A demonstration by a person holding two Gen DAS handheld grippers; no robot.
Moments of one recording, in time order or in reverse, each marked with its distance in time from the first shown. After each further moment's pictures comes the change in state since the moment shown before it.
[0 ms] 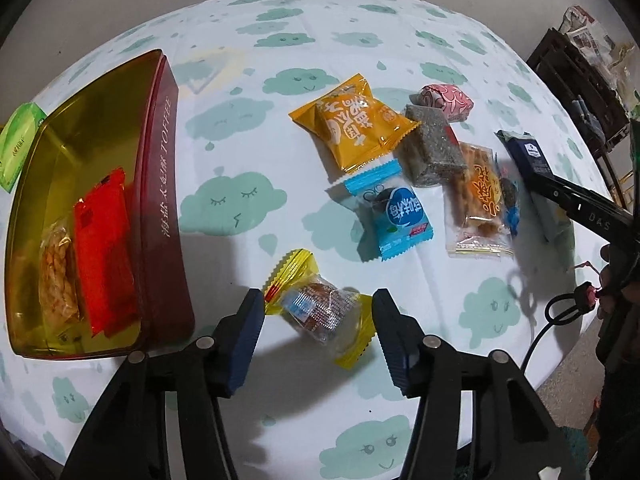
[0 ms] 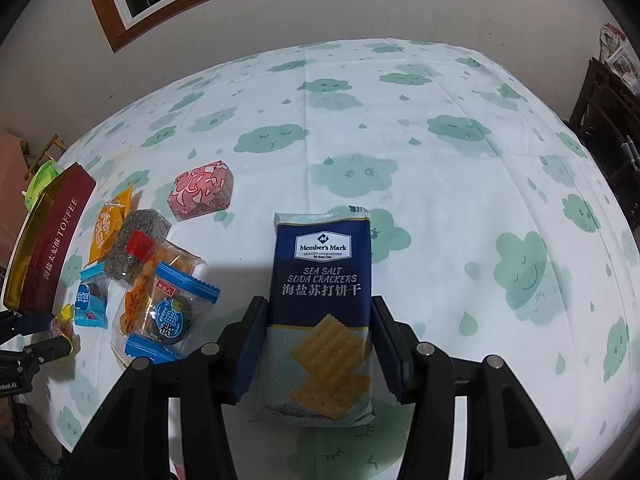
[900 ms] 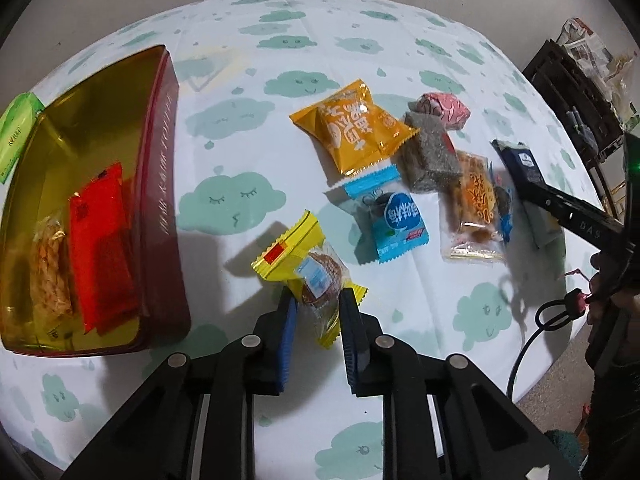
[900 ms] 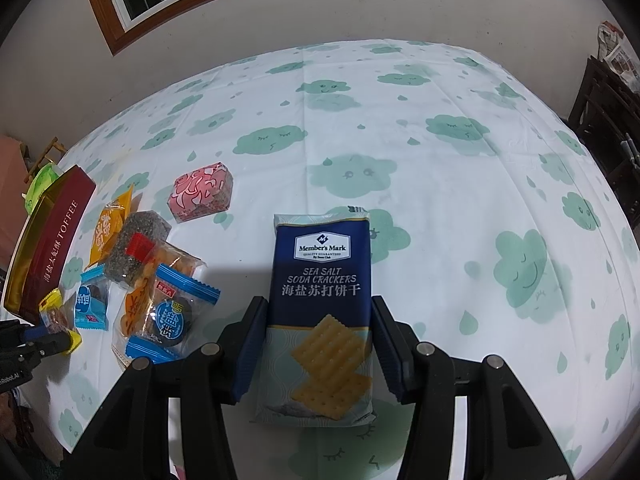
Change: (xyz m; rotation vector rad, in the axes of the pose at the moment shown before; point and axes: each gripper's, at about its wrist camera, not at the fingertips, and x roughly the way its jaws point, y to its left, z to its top) left arm -0.004 0.004 0.002 -0.022 -0.021 -0.031; right arm 0.000 0.001 0.001 0.004 -0.001 -0.003
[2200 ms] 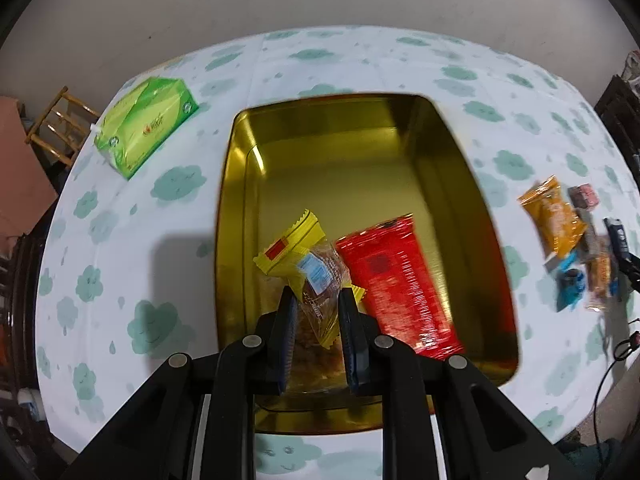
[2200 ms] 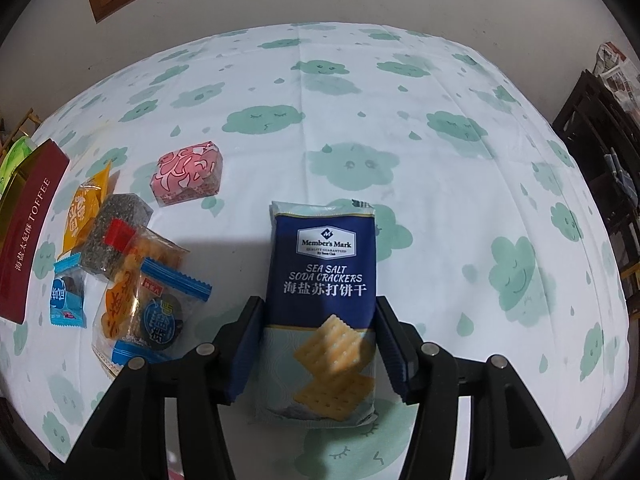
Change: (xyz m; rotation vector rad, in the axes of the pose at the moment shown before) left arm -0.049 0.175 0.019 -0.119 -0.055 0.254; right arm 0.009 0.021 0.010 -0.041 0.090 -0.134
